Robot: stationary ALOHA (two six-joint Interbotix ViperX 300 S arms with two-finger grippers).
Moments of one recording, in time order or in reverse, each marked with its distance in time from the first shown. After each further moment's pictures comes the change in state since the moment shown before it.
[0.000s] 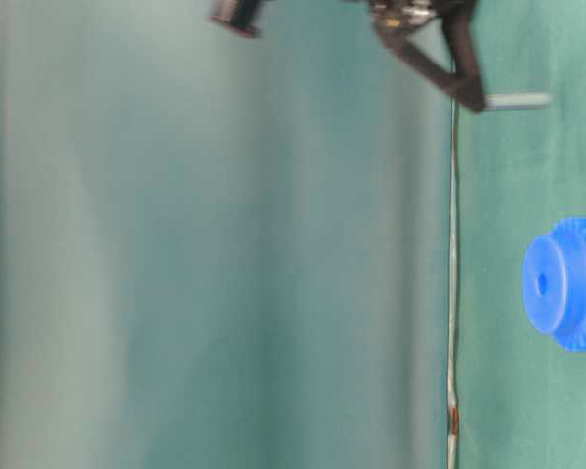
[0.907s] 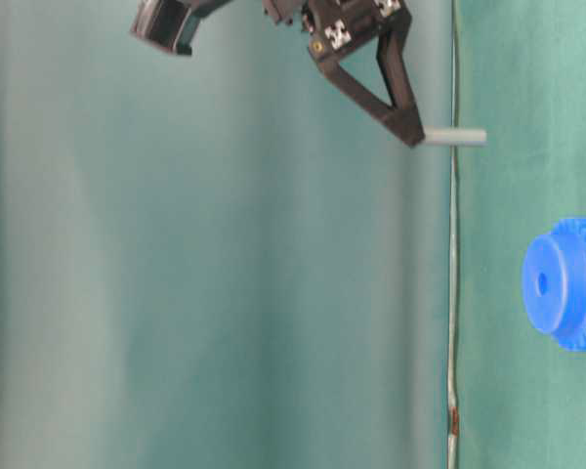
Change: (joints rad) left arm 0.000 -0.002 0.000 0.000 0.002 0.000; right arm 0.066 -0.026 -0.115 0.000 0.097 0.000
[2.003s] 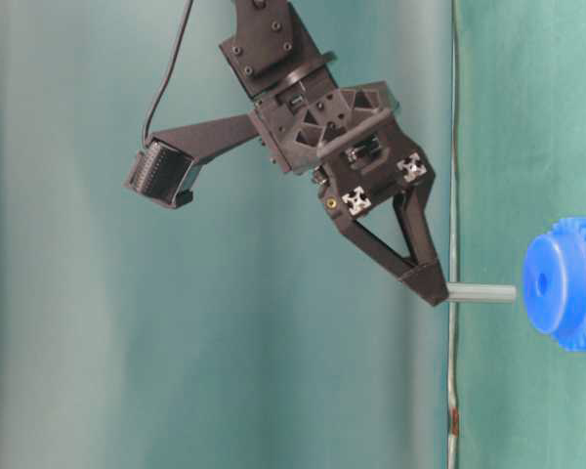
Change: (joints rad) left arm 0.000 0.002 -0.002 0.000 0.031 0.000; right arm 0.107 0.247 -0.281 0.000 0.015 0.000
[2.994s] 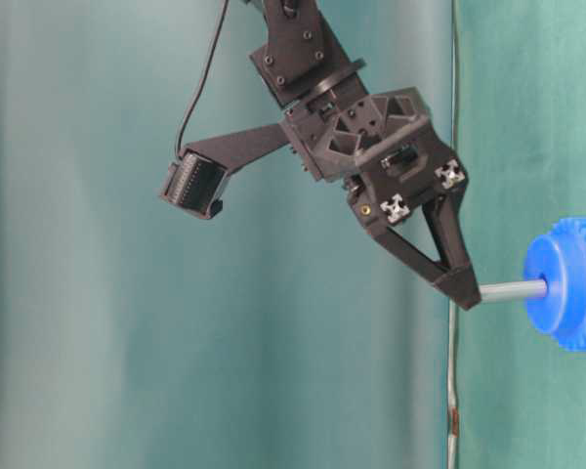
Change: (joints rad) left arm 0.000 0.000 0.002 0.000 0.000 0.000; right arm -0.002 0.054 -0.002 0.000 -0.021 0.000
